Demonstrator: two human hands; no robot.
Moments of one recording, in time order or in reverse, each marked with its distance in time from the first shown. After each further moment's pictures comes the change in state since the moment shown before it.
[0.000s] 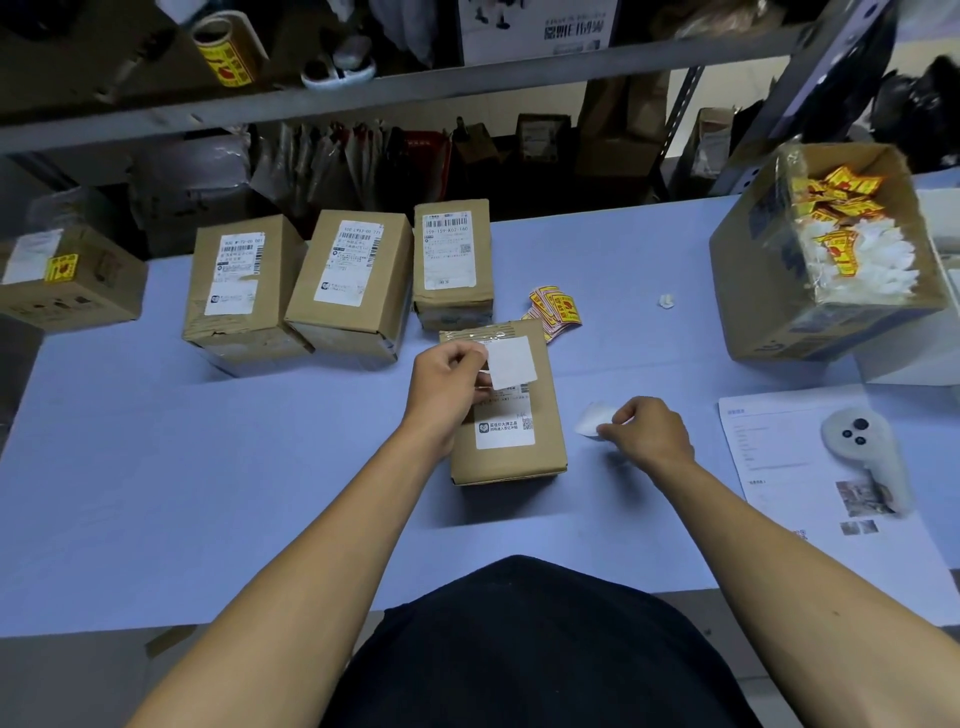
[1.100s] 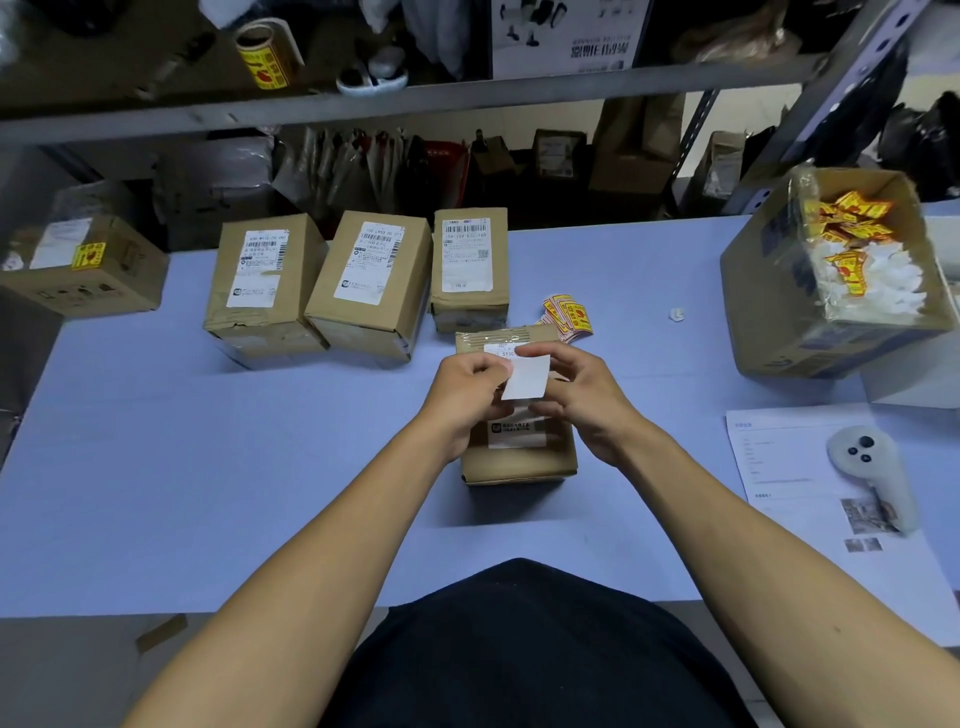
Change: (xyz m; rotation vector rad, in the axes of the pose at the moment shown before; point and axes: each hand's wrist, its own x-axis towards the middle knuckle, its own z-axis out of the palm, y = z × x) left_hand -0.005 0.001 -0.006 0.026 -0.136 -0.109; right_hand -0.053 -0.092 0.004 0.825 -0.456 -0.430
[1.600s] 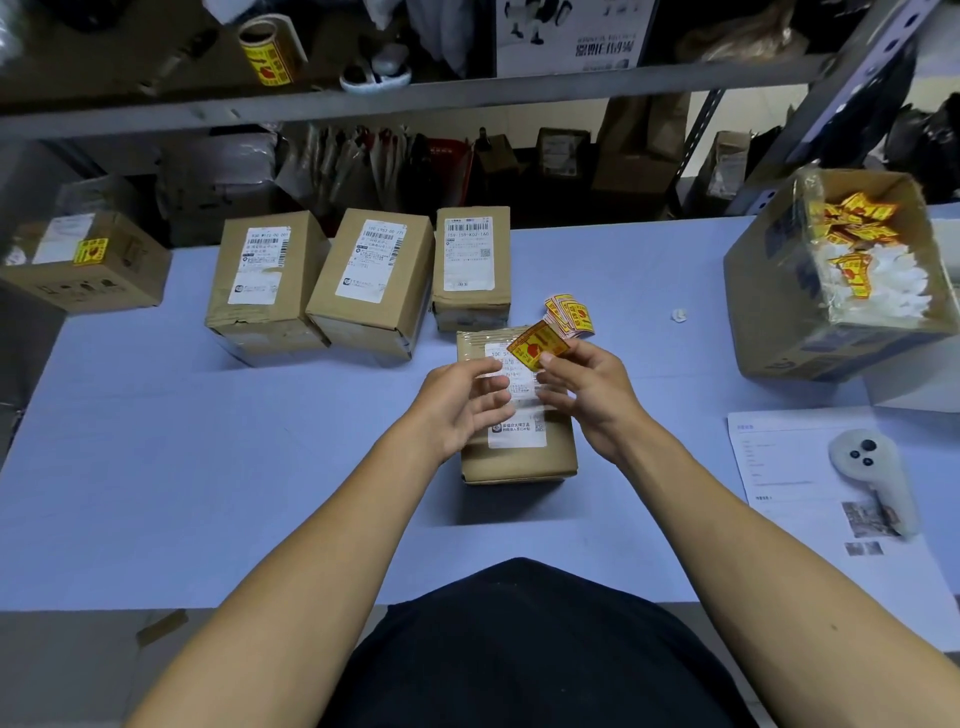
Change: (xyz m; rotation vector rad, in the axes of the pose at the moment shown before) left_hand -0.001 0.004 -0.009 -0.357 -0.019 -0.250; right_hand 0.007 0.000 -0.005 0.170 0.151 0.070
